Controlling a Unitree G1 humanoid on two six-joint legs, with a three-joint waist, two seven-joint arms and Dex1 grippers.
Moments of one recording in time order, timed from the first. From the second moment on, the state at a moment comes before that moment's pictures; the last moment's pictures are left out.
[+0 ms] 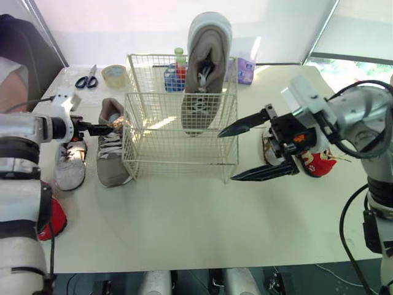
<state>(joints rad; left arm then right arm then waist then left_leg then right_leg) -1.17 0.86 -0.15 1.08 -0.21 0.66 -0.96 -0.89 -0.88 0.04 -0.37 0.66 0.83 1.39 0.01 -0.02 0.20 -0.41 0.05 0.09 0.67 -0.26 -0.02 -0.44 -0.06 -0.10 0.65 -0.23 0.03</state>
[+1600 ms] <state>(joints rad) -1.13 0.50 0.26 0.26 -0.31 0.23 -0.45 -0.91 -0.79 -0.37 -0.44 1.16 1.59 0.70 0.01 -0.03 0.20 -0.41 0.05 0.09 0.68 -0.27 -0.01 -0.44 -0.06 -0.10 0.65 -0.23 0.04</state>
